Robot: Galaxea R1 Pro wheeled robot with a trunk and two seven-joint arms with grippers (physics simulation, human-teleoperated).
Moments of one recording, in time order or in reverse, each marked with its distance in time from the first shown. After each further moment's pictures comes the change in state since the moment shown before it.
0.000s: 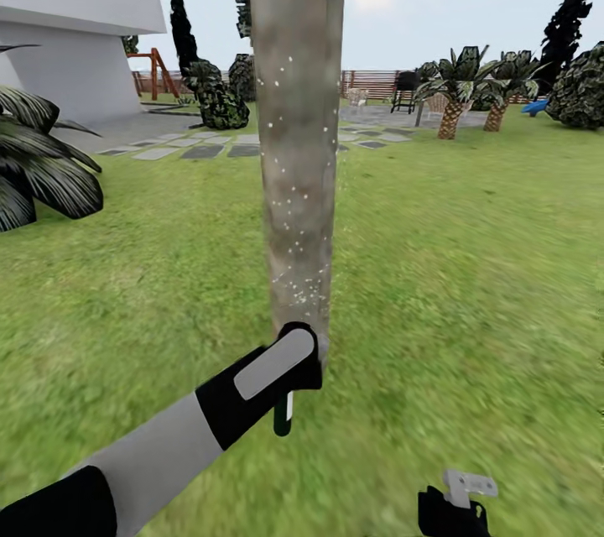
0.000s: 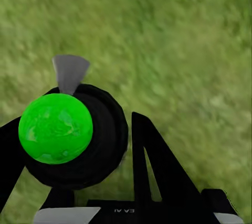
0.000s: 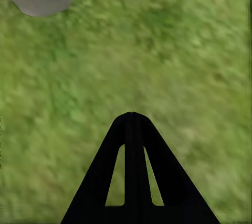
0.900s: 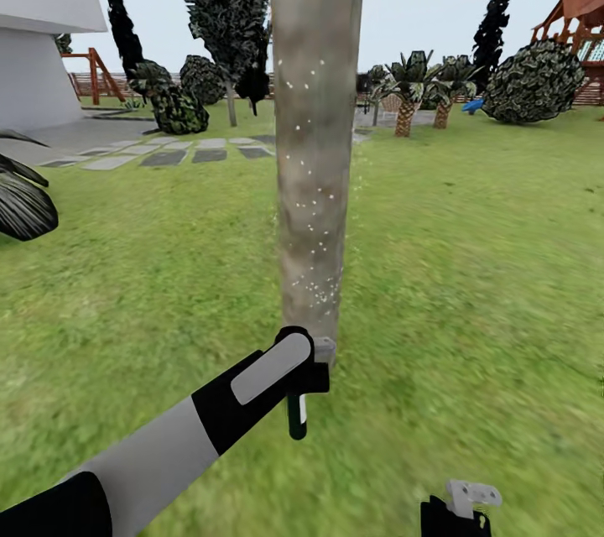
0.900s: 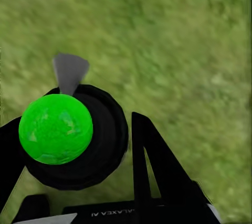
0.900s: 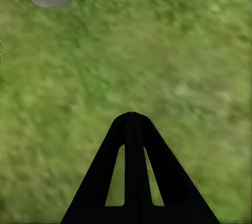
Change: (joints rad) left arm 0.018 0.015 0.002 -0.004 -0.019 0.011 -0.158; right arm 0.024 -0.003 -0.002 0.000 0.000 0.000 0.003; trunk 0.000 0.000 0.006
